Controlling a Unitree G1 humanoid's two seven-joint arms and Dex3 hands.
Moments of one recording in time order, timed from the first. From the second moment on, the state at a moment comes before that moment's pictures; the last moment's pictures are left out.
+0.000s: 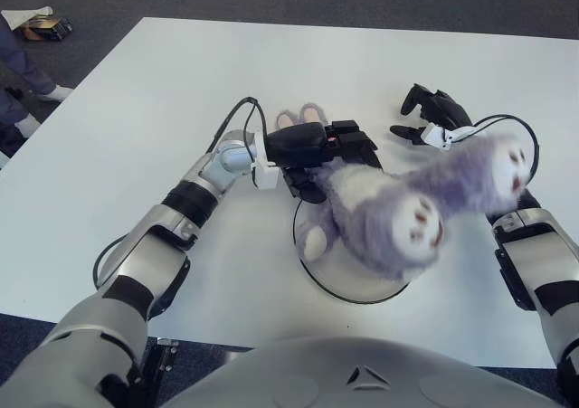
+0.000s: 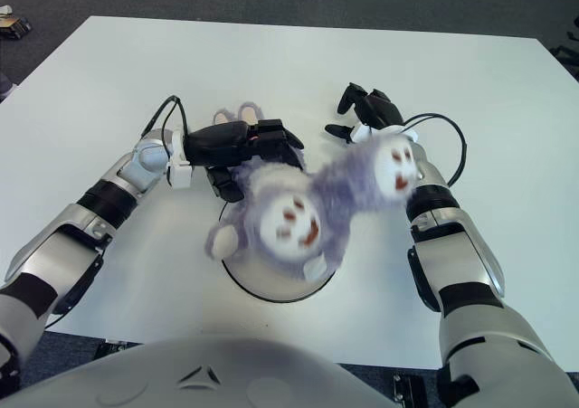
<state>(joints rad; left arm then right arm) -0.69 0.31 -0.52 0.56 -0.03 -1.06 -0.66 -0.71 -0.50 0.31 0.94 -0.50 -0.35 -0.13</state>
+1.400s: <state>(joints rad) -0.83 0.16 -0.22 0.63 -0.46 -0.67 -1.30 -0.74 -0.50 0.30 1.05 -0.48 -0.45 -0.16</state>
